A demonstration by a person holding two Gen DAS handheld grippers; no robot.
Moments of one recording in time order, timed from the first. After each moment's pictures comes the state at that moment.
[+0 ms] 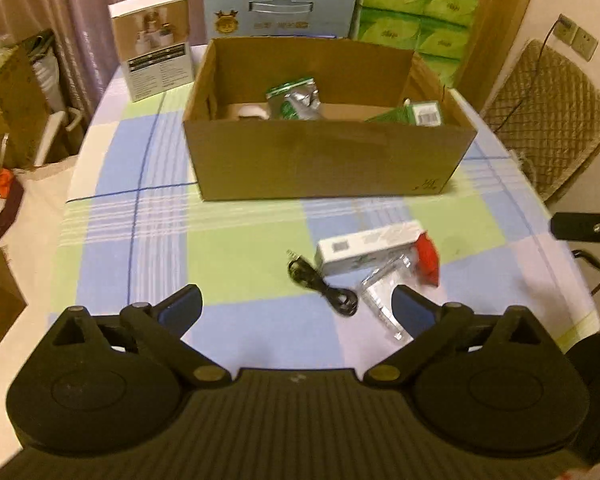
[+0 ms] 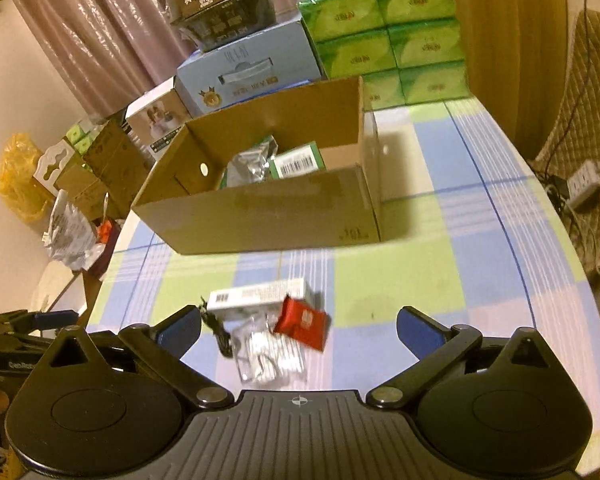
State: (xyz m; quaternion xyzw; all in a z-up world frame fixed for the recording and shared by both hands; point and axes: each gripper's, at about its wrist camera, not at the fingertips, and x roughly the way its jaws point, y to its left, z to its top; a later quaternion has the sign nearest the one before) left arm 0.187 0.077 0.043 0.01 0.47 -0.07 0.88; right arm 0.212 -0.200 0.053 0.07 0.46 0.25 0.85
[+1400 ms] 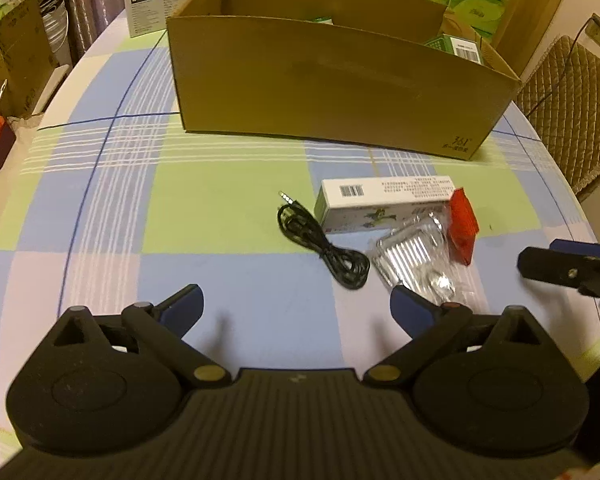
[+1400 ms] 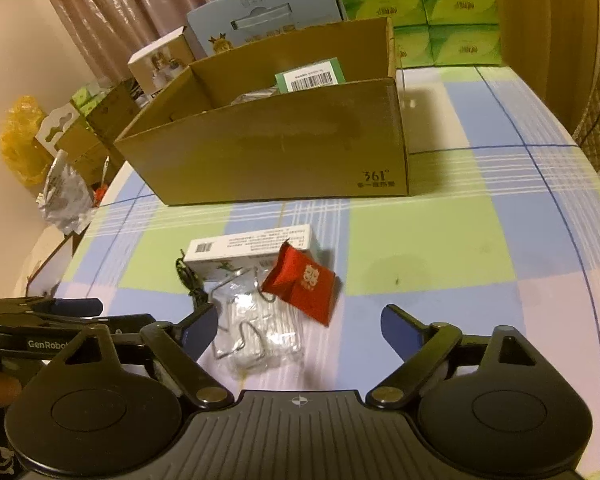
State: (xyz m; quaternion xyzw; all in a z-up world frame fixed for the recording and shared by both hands) left arm 0.201 0.064 -0.047 -0.04 0.49 -0.04 0.87; right arm 0.219 -0.169 -0.034 0.04 0.46 0.28 0.84
